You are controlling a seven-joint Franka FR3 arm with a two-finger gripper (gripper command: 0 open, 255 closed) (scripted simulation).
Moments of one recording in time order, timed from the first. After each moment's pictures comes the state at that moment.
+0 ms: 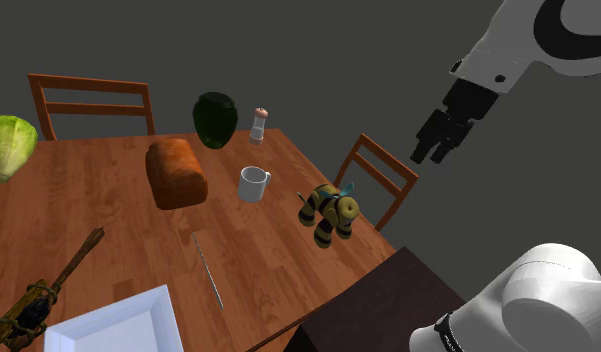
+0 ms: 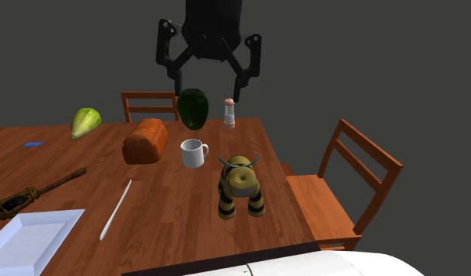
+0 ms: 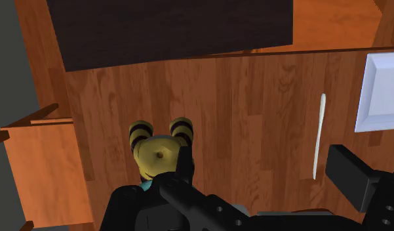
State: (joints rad) arm 0.00 -0.83 -0.05 -2.44 0.10 1.58 0.05
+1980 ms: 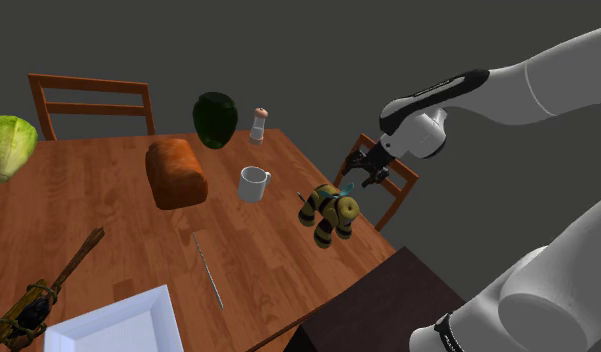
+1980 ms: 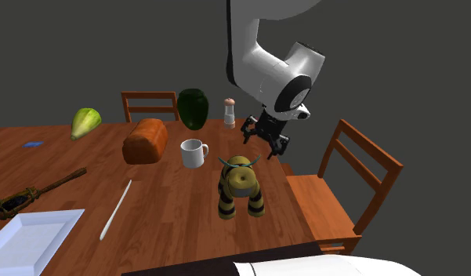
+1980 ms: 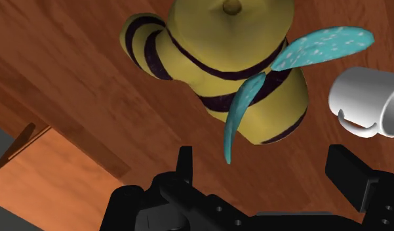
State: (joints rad) arm -0.05 0.03 -0.30 -2.44 0.61 2.54 -0.18
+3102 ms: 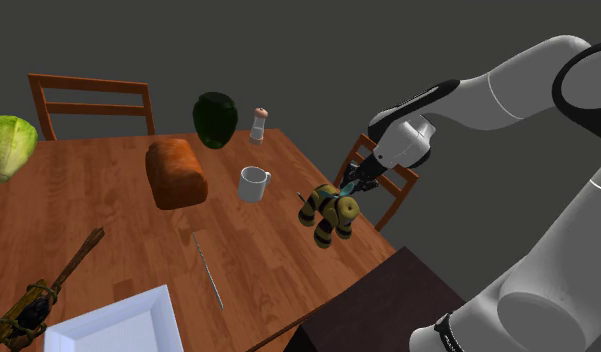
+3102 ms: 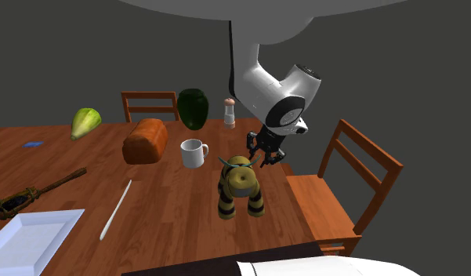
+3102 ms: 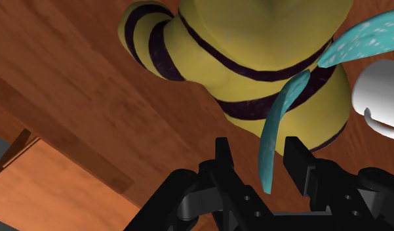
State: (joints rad) arm -0.07 0.17 -0.27 -2.40 0.80 2.62 -0.32
